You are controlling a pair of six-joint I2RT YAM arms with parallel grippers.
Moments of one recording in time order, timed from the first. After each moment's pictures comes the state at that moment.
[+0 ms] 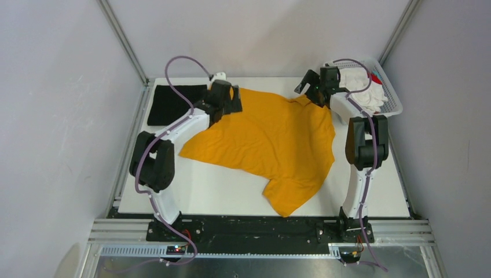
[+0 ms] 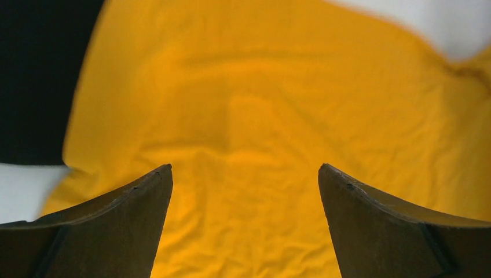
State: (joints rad) left arm -0.43 1.80 1.43 -0.23 -0.33 -0.41; right arm 0.11 2.03 1.60 -0.19 -0.09 0.62
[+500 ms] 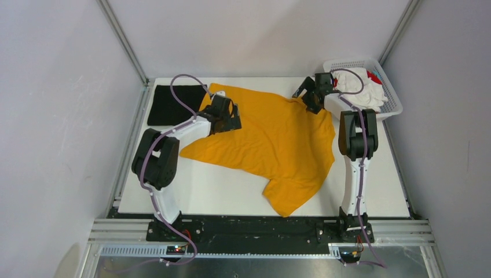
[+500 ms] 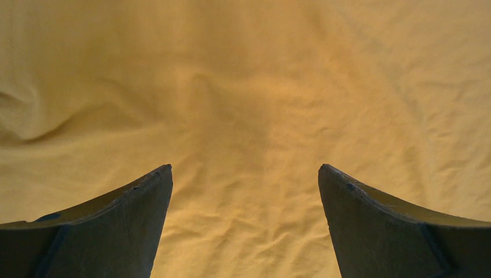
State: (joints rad) left arm -0.43 1.84 1.25 -0.25 -0.20 -0.51; right arm 0.11 2.25 1.72 -0.22 -0.10 0.75
